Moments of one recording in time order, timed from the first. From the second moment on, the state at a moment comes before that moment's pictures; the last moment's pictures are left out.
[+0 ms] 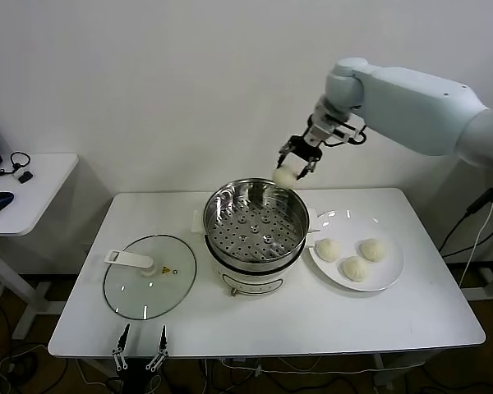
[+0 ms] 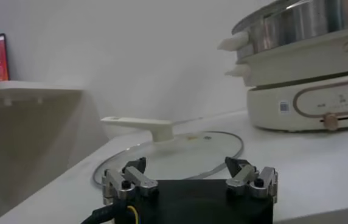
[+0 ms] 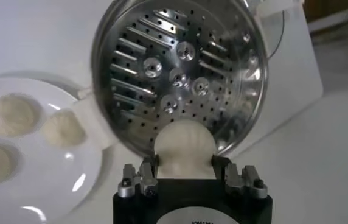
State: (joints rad) left arm 1.65 -1.59 -0.69 -1.50 0.15 -0.64 0.02; right arm 0.72 1.26 -1.49 0.82 0.22 0.75 -1.02
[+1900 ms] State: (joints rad) left arm 1.62 -1.59 -0.70 -1.46 0.15 -0.66 0.02; right arm 0.46 1.53 -1.39 0.40 0.11 0.82 -1.05
